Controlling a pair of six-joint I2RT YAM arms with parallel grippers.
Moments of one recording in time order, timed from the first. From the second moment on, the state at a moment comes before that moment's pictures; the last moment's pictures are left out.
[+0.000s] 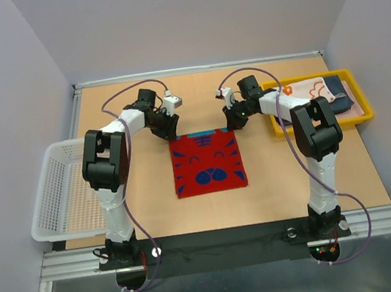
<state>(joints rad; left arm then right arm) -0.27 2.05 1.45 -0.50 0.43 0.36 0.31 2.10 1.47 -0.40 -0.51 -0.42</state>
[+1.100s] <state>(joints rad) -0.28 2.03 1.42 -0.53 0.40 0.32 0.31 2.10 1.47 -0.41 -0.49 -0.43</state>
